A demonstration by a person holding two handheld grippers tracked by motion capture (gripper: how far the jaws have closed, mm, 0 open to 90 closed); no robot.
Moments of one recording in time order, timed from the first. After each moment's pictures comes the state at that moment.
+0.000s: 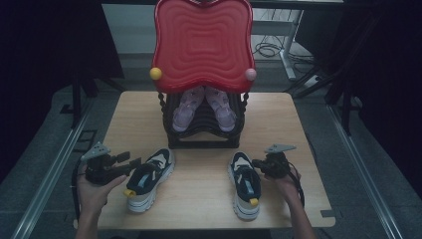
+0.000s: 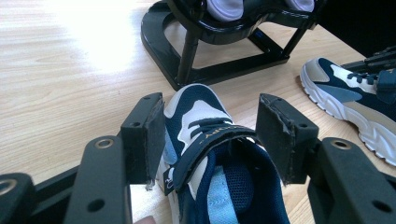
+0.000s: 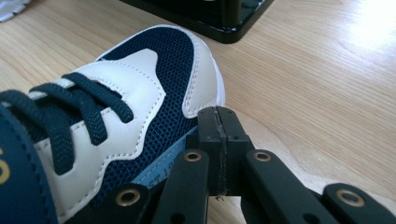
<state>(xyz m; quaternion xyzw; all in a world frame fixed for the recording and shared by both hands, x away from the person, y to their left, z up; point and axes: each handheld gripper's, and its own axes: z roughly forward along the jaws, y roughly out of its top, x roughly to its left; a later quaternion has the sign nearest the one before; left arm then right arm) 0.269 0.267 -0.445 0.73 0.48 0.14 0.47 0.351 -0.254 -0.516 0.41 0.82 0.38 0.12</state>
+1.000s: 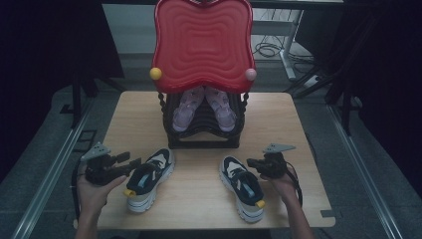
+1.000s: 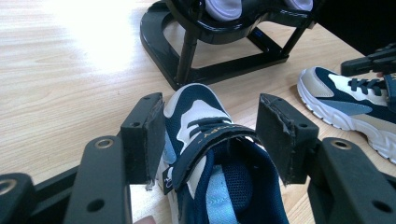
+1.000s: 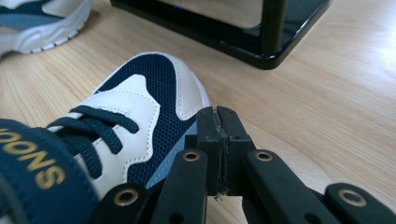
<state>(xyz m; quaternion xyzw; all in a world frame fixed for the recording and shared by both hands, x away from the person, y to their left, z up) 0.268 0.267 -0.443 0.73 0.48 0.14 0.47 0.345 -0.249 -0.507 0.39 0.81 0.43 0.10</state>
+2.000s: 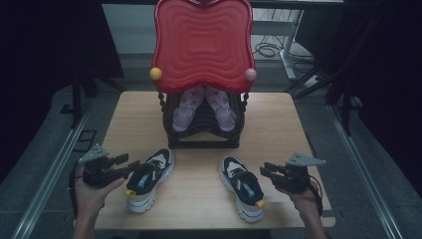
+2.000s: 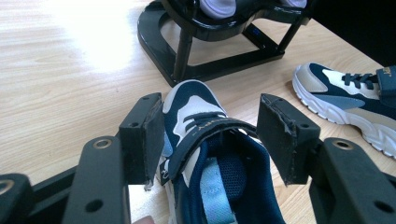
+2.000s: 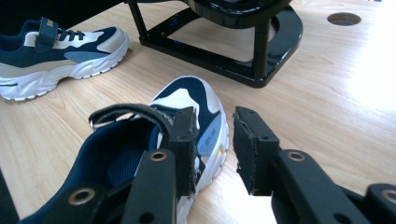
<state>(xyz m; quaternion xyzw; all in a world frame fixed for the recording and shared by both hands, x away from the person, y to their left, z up) 0.260 0.267 -0.441 0.74 0.48 0.14 0.46 0.281 -0.282 -0.461 0.39 0.78 0.47 0.13</state>
